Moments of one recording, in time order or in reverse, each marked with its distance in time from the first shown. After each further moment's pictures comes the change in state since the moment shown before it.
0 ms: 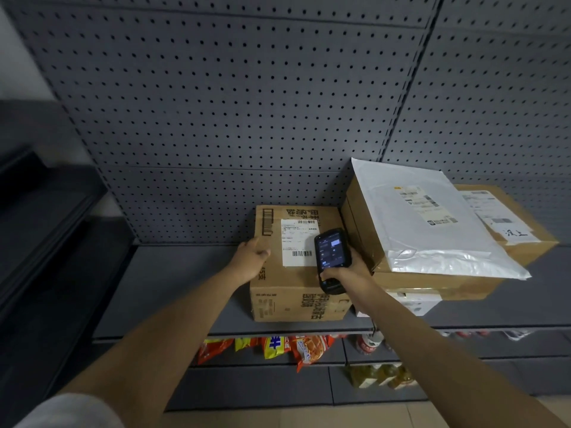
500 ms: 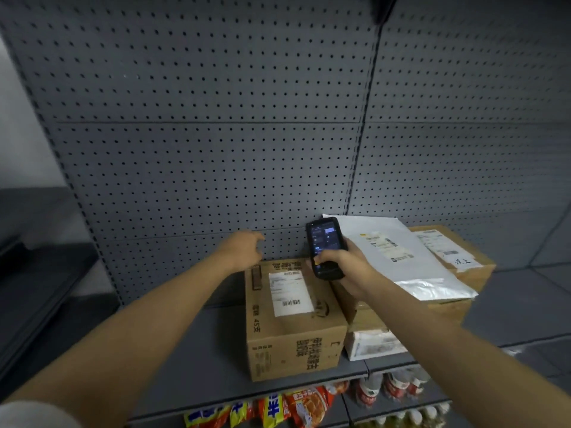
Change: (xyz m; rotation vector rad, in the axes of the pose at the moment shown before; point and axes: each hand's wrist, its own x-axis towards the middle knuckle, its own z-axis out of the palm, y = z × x) left_hand -0.035 0.116 -0.096 0.610 0.077 0.403; right_hand -0.049 -0.116 -0.013 0.314 -0.010 -0.252
